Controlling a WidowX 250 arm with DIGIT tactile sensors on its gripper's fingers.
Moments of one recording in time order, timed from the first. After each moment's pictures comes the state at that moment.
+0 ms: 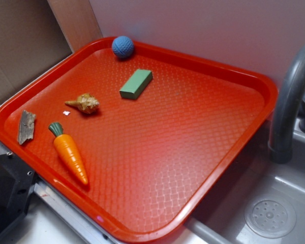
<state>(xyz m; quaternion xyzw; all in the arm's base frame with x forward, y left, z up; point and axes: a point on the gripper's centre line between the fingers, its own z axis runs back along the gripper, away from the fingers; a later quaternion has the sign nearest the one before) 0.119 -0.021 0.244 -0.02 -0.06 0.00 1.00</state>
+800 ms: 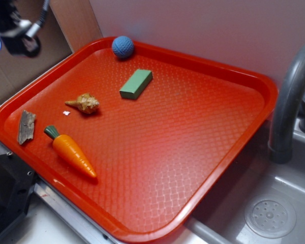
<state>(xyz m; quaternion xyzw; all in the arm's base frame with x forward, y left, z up) 0.160 0.020 0.145 -0.01 -0.01 0.20 0.98</state>
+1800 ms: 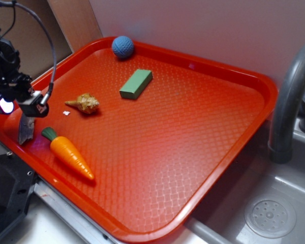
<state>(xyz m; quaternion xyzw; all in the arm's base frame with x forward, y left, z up) 0.135 0.086 0.047 -0.01 -0.02 0.22 0.97</state>
